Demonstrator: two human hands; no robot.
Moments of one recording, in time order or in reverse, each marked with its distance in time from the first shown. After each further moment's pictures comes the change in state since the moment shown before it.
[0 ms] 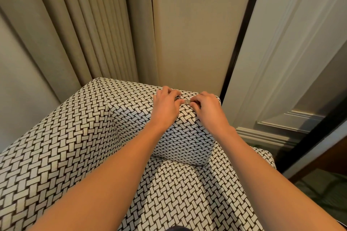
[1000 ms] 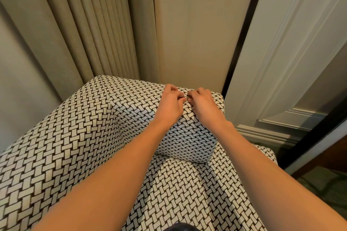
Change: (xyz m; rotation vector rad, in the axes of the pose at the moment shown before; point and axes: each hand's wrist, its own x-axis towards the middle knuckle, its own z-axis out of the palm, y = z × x) left_hand -0.002 0.000 0.001 -0.185 -0.013 0.013; right_hand 0.010 -0.007 0.015 -0.165 -0.119 -0.093
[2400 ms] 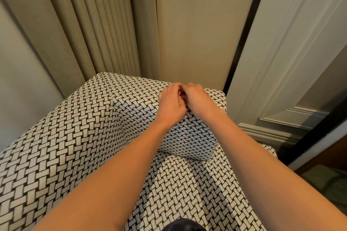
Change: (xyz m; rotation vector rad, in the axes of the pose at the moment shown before) left_hand -0.010 -0.002 -0.002 -0.055 0.016 -0.017; right_hand 0.024 -0.025 -0.003 -0.004 -0.095 -0.056
